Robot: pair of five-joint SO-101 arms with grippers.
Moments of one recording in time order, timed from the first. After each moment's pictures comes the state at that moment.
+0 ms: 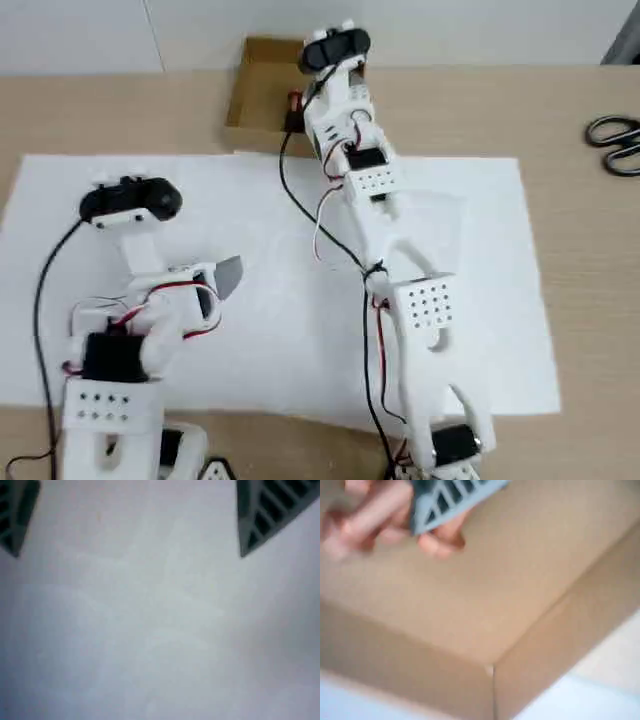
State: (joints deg) left arm -0.2 -58.7 51.6 71.3 19.5; right arm -17.8 61.4 -51.5 16.4 0.6
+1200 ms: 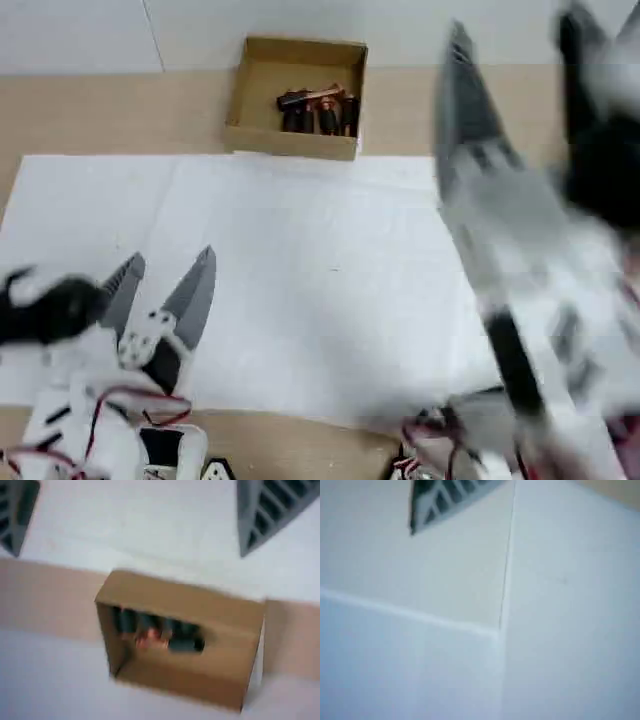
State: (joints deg) left arm -0.2 -98.7 48.8 72.7 19.5; right arm -17.7 -8.8 -91.0 96.4 0.6
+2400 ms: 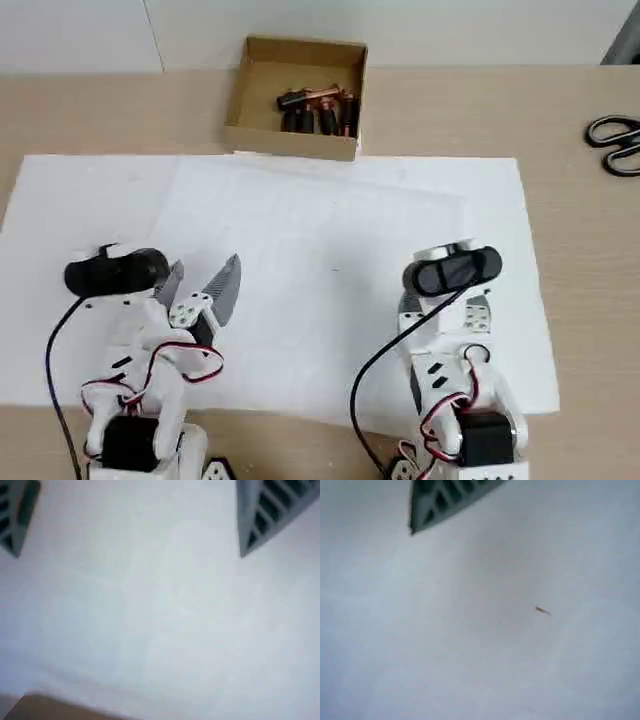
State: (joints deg) left arm -0.3 -103.1 85.0 57.6 19.5; right arm -7.1 -102.7 84.0 60.7 0.6
